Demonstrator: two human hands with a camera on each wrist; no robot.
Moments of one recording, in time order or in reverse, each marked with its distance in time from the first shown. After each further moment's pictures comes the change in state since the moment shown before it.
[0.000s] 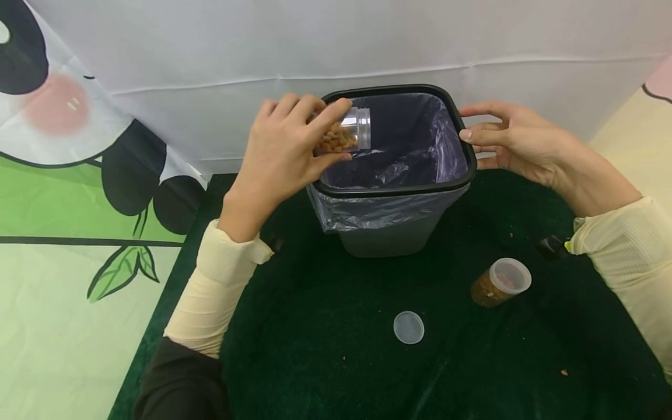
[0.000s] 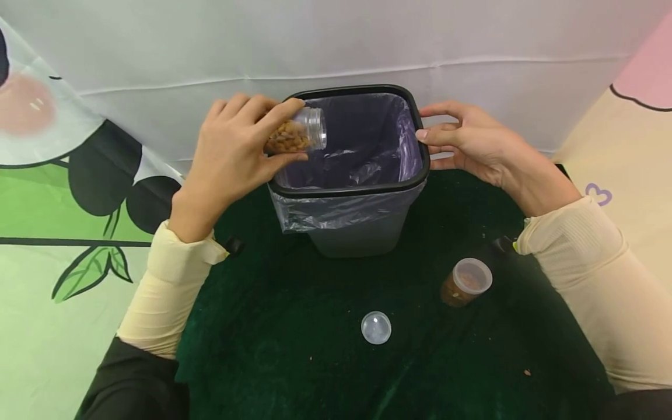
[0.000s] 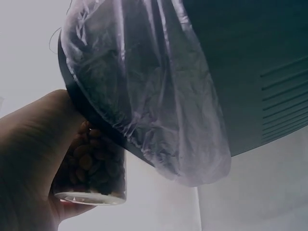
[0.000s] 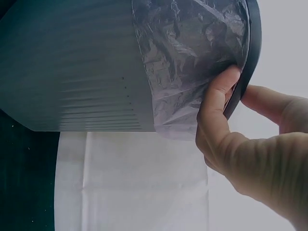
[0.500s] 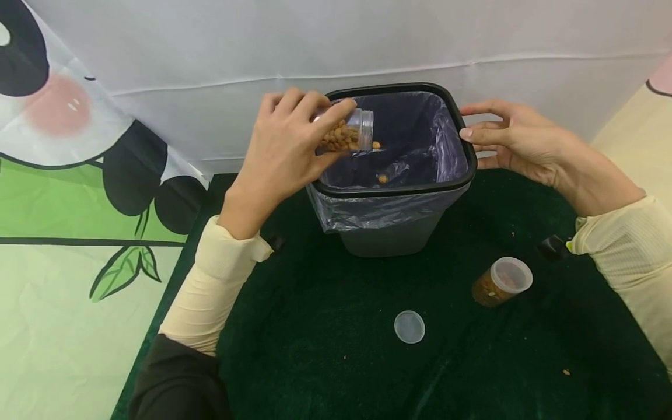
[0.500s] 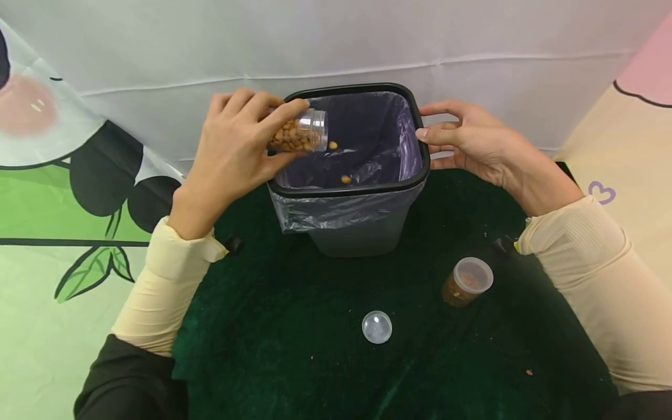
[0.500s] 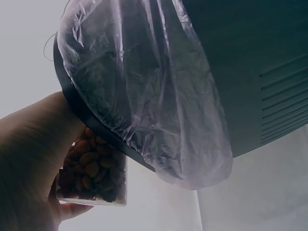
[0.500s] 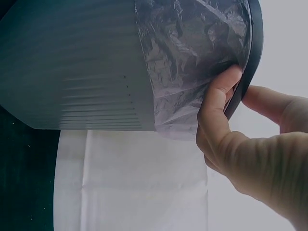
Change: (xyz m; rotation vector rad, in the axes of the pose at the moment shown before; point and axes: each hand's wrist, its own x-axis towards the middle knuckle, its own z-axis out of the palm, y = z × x) left_hand 0.003 0.000 -0.002 0.015 -0.034 0.032; right_hand -0.002 0.001 0.002 0.009 -0.005 -0.003
